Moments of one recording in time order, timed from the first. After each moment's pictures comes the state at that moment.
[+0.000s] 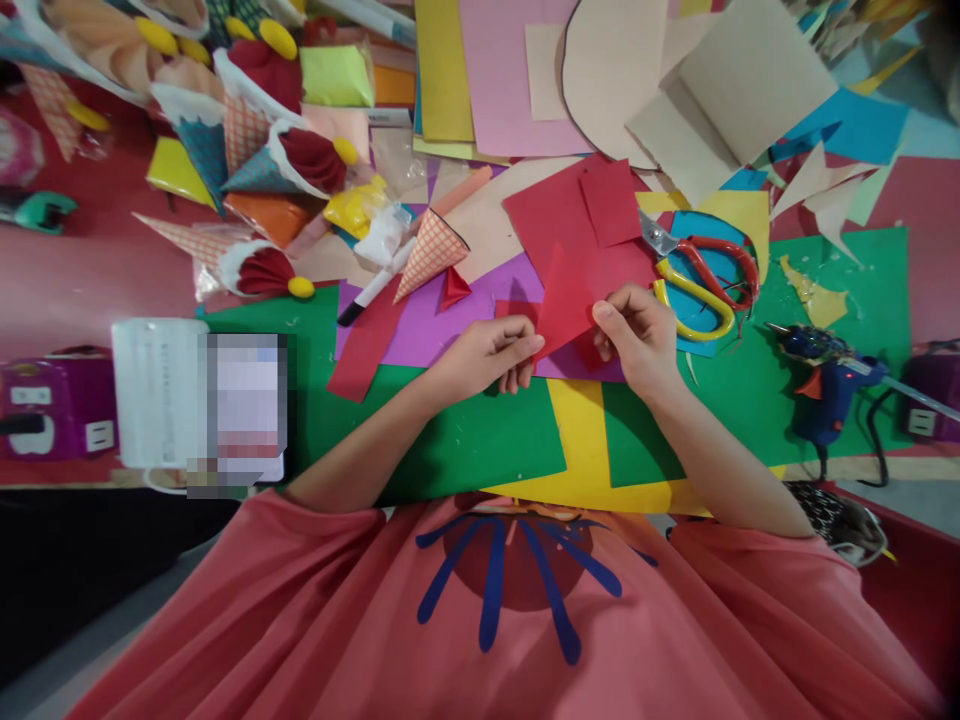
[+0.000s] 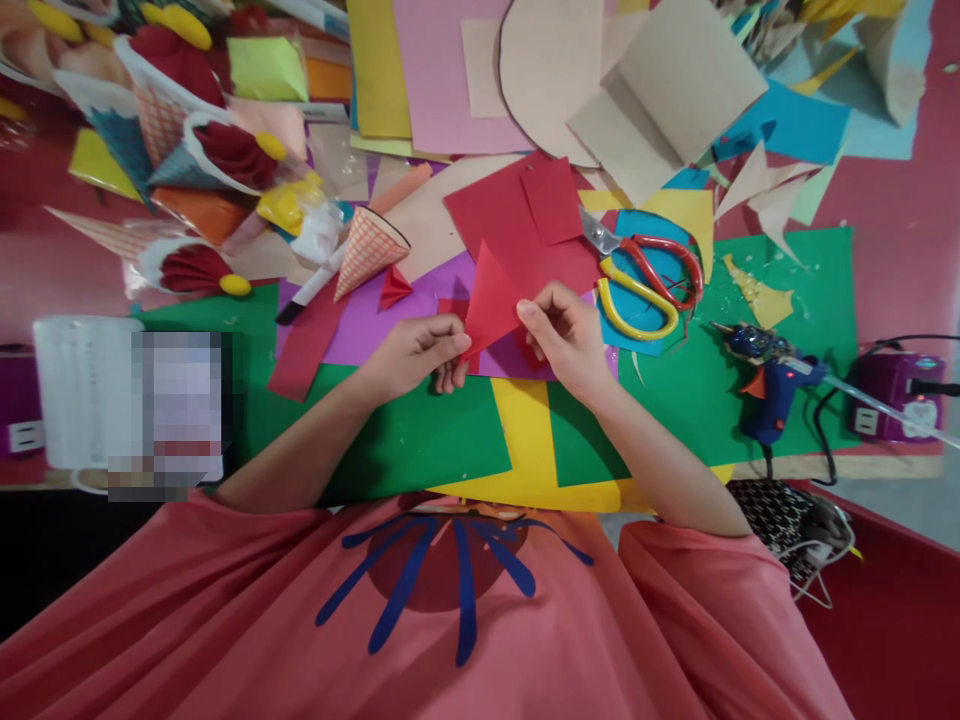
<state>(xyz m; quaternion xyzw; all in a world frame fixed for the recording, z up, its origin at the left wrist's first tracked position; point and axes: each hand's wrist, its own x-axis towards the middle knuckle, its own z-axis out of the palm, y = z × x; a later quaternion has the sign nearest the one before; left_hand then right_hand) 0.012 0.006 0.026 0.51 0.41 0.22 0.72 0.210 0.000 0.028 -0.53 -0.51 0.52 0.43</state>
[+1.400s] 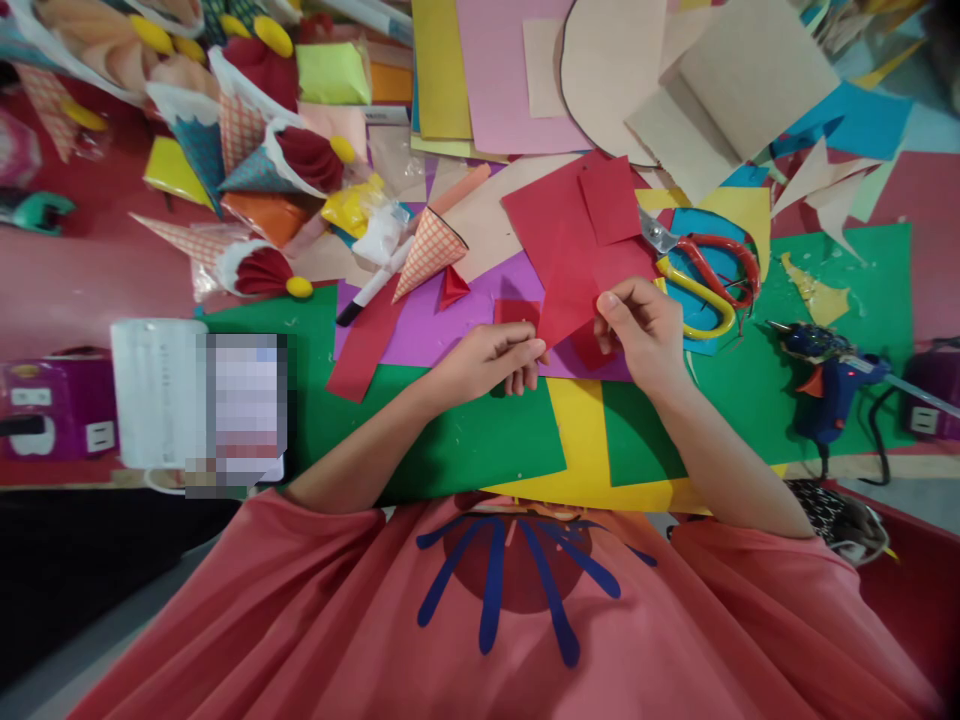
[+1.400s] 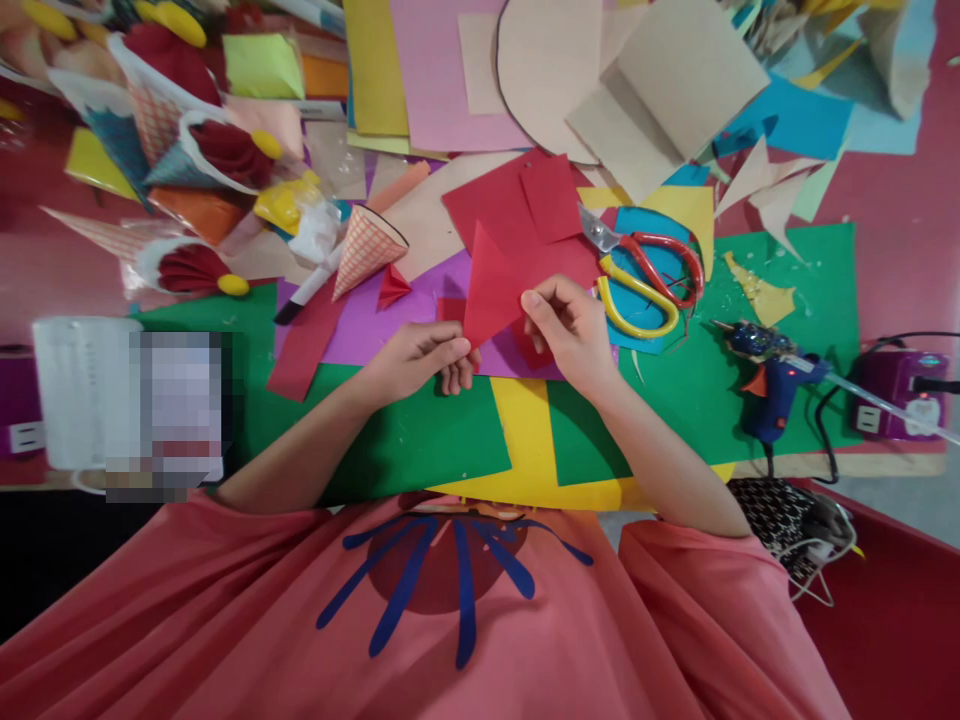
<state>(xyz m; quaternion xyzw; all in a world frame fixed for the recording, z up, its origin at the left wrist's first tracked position) 0.011 0.004 0.023 0.53 0.38 0.22 0.72 0.214 0.005 0.028 -0.51 -0.51 0.53 0.46</state>
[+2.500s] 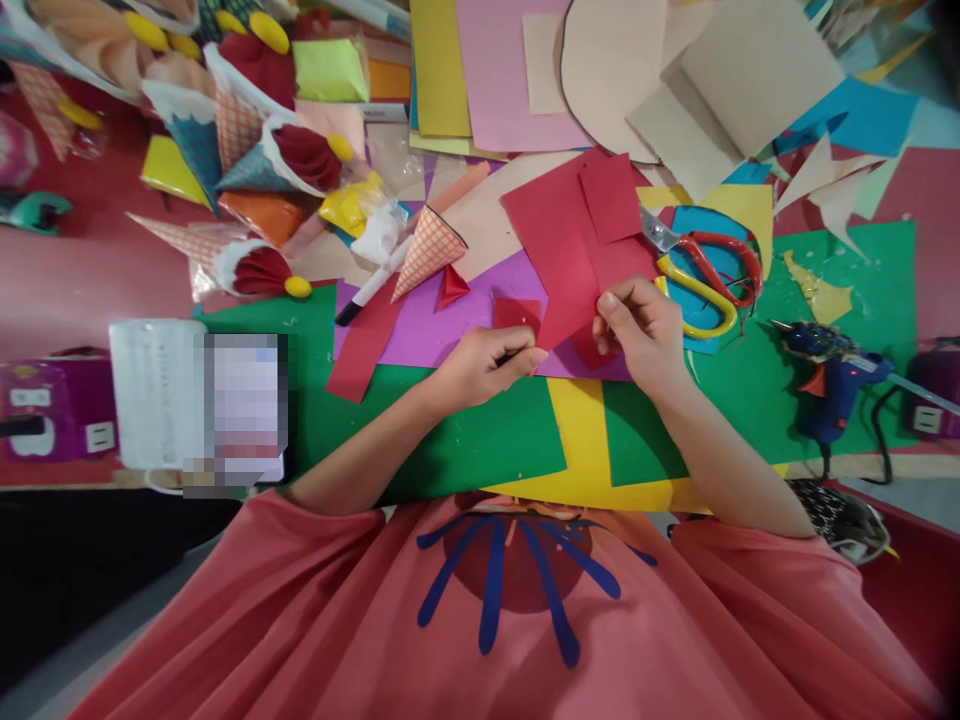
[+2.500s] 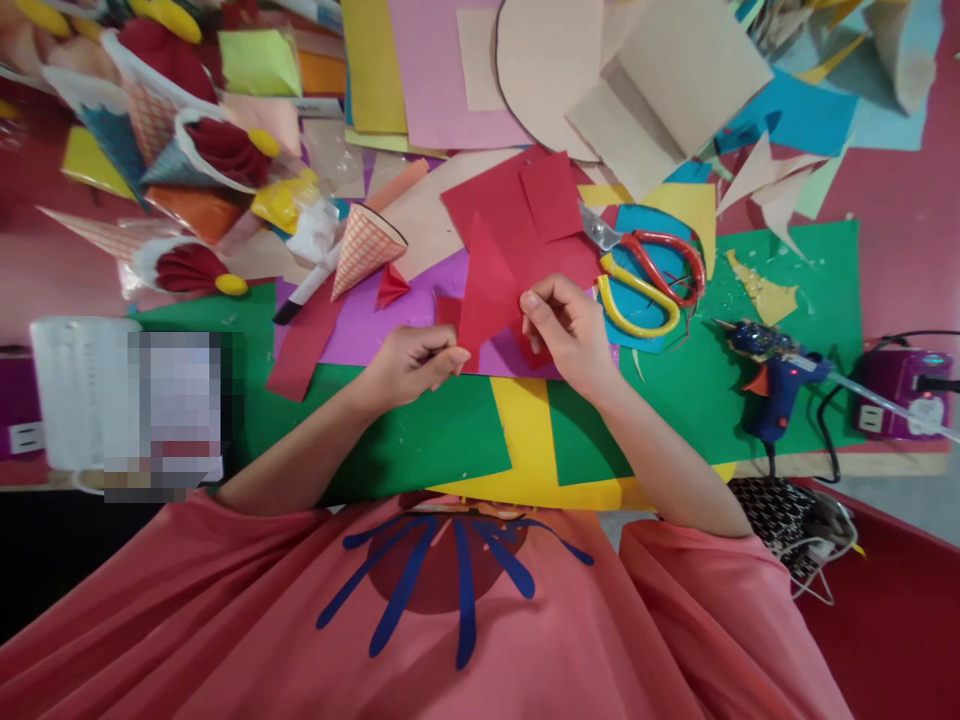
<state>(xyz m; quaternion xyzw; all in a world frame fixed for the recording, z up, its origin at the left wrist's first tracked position) 0.010 0.001 0.032 0.68 0.39 0.26 0.57 0.213 0.003 0.029 -0.50 -0.51 0.54 0.44</state>
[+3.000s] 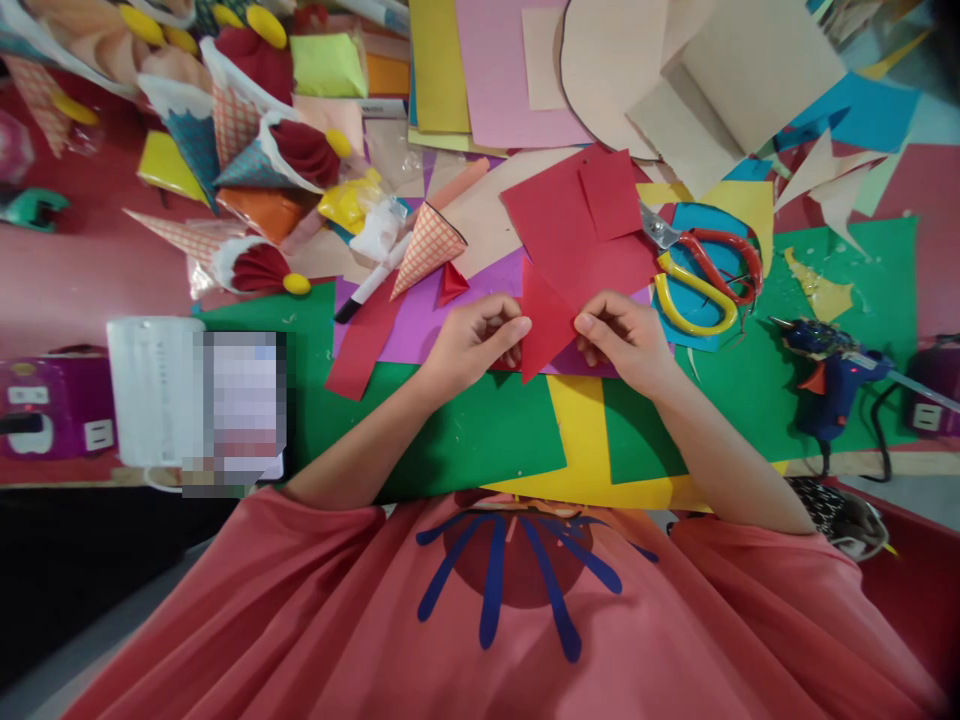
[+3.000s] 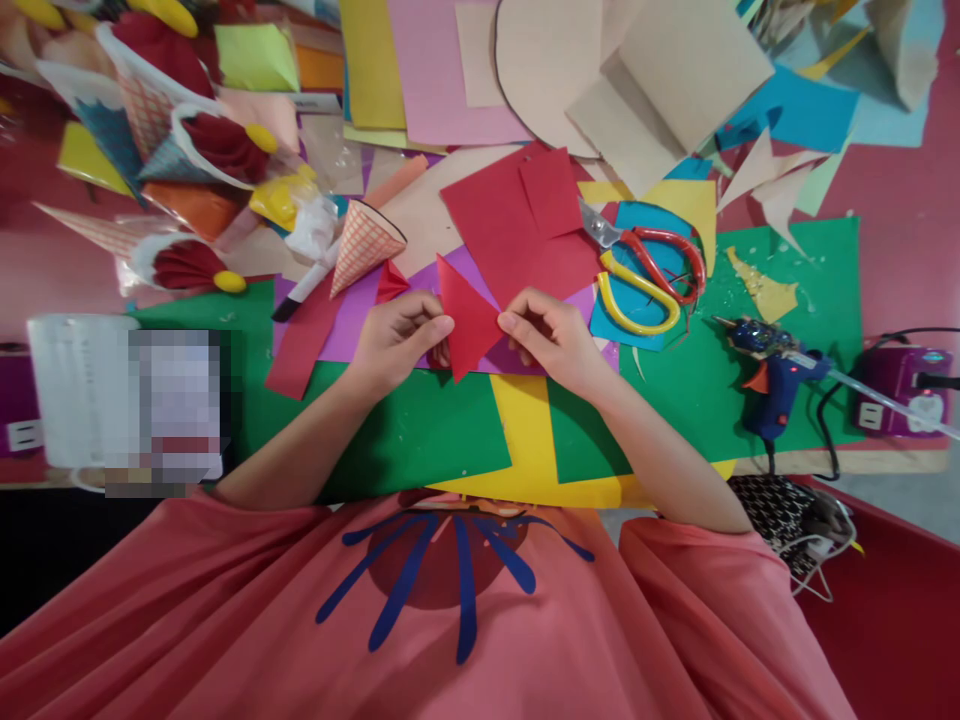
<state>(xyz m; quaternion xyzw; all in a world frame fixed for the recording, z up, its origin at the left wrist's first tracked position) 0.010 0.007 0.025 0.54 0.43 0.35 0.63 0.214 0.002 0.028 -0.46 -0.55 0.60 0.36</state>
